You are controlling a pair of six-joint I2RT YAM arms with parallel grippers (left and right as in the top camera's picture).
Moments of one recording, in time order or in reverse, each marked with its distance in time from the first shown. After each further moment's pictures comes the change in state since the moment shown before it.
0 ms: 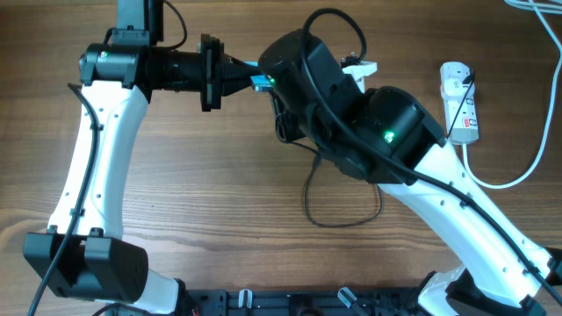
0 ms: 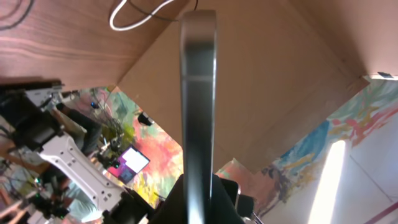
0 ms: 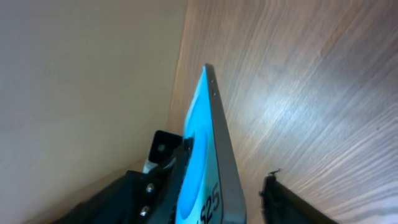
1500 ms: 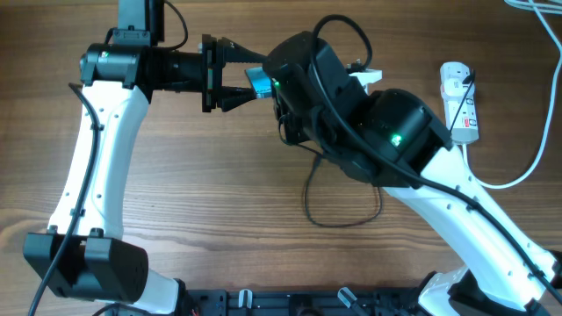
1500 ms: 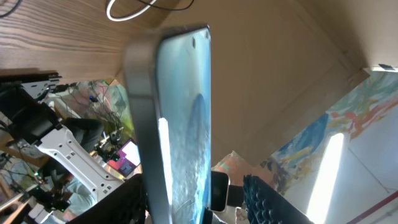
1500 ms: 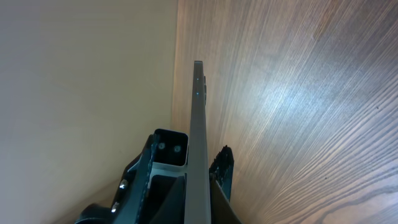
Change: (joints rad) left arm -0.003 0.000 0.000 -0.024 0.036 0.011; right arm 0.000 -0.012 0.000 -0.024 -0.027 0.117
